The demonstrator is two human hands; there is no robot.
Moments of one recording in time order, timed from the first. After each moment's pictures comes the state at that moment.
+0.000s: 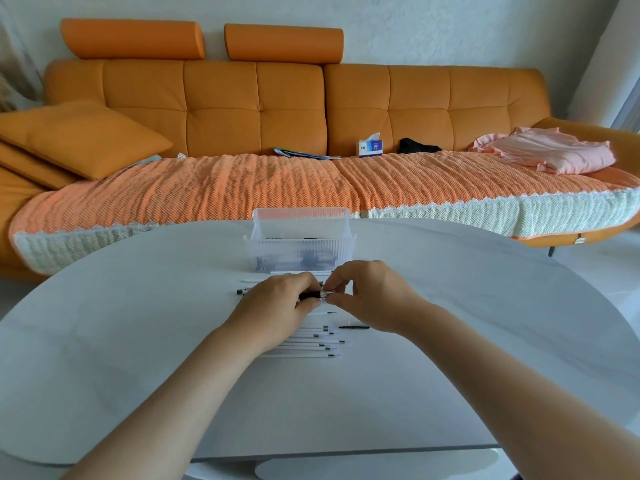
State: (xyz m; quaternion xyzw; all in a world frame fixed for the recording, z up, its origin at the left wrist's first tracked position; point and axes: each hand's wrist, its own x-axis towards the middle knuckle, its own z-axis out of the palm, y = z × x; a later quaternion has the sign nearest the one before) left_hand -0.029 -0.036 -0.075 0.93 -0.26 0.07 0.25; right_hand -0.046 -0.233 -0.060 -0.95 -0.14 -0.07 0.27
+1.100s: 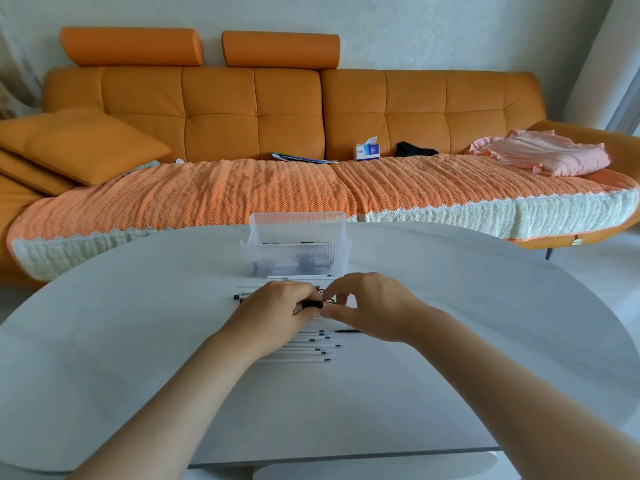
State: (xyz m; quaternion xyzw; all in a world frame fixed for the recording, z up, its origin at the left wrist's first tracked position) left_hand -0.028 -0.038 -0.076 0.91 -0.29 0.05 0.28; right_hand -0.055 -0.241 -0.056 -0.96 -0.16 -0.02 0.21
